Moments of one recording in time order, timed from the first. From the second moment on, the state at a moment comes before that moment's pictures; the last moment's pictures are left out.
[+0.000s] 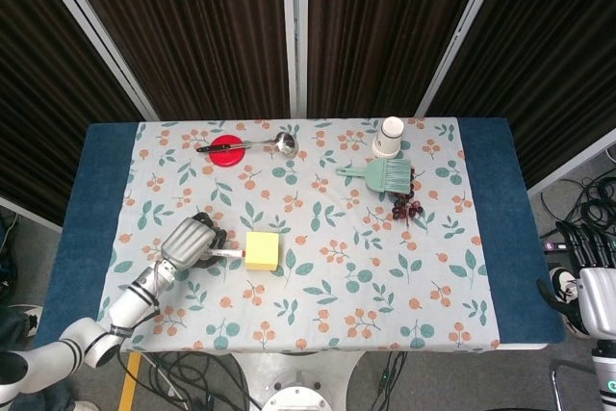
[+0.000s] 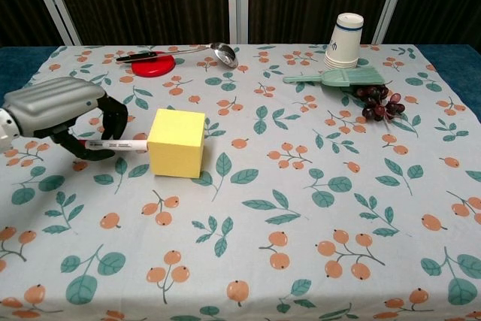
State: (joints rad) left arm -0.63 -1.69 0.00 -0.96 1.61 1.07 -0.17; right arm 0.05 -1.07 0.08 -1.56 -1.52 1.54 0.12
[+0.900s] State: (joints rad) left arm -0.63 -1.66 -0.03 -1.16 1.48 1.00 0.05; right arm 0.05 -1.08 0.08 -1.53 -1.52 1.54 0.17
